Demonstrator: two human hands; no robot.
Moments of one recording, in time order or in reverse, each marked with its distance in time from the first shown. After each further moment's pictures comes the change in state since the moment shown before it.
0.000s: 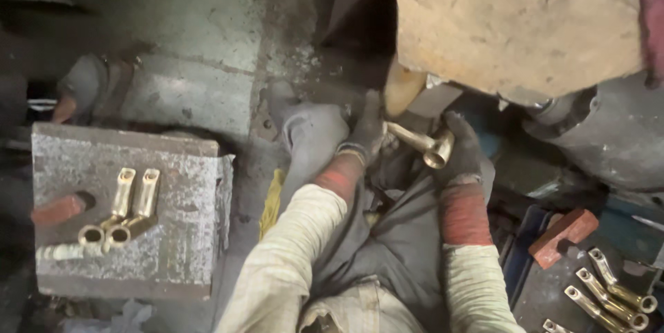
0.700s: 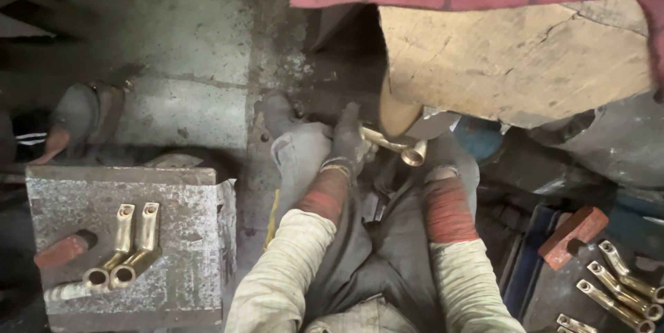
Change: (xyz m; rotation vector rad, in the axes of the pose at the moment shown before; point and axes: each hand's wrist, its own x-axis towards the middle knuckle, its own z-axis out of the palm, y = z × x) left_hand -0.004 0.031 -0.027 -0.052 0.378 -0.169; right_hand 0.064 0.021 0.035 -1.442 0.228 -0.324
